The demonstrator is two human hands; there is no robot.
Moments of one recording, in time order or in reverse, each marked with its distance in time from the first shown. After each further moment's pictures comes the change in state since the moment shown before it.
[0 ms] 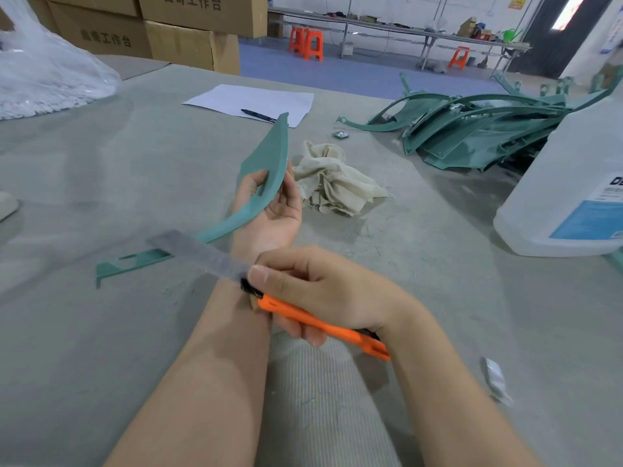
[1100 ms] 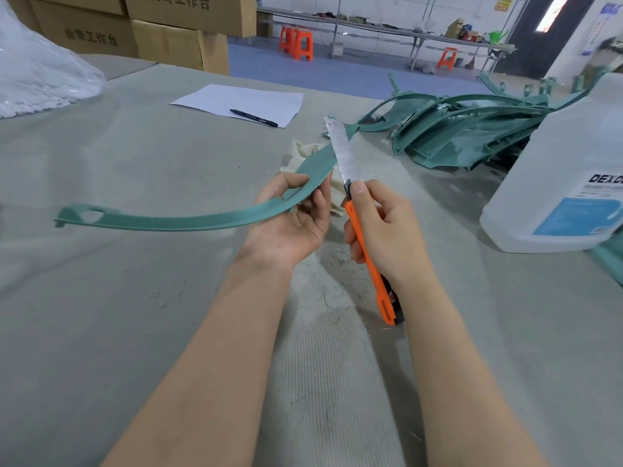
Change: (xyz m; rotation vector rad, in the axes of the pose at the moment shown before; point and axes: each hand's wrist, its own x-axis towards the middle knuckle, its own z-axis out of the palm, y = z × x) left_hand -0.026 -0.027 0.017 0.232 0.003 -0.311; right_hand -0.002 0.027 -0.045 0.032 0.926 -0.044
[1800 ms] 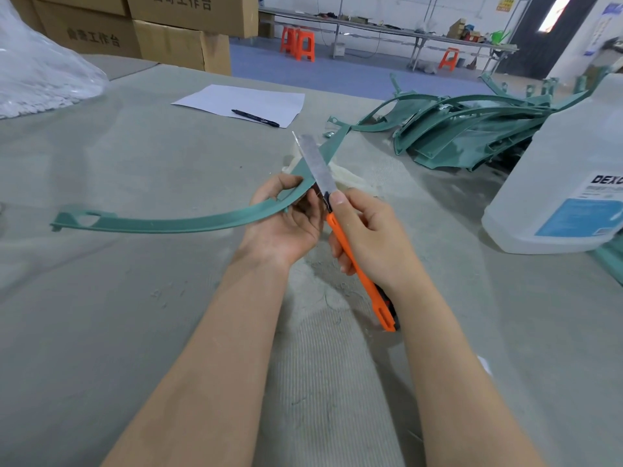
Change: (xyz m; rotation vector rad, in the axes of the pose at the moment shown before) left_hand 0.008 0.004 -0.005 -0.002 0.096 0.091; right_hand -0.004 0.000 0.006 -0.022 -0.185 -0.004
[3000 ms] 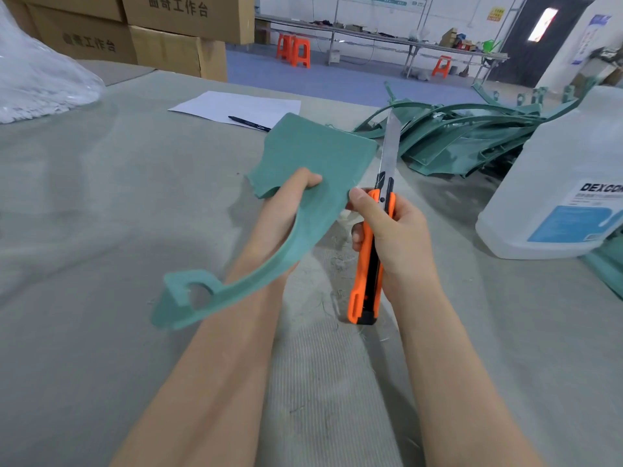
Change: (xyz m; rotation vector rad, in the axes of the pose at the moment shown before) left_hand -0.003 -0.007 0.005 0.720 -0.110 0.303; right_hand 0.006 0.002 -0.008 0.336 0.345 0.119
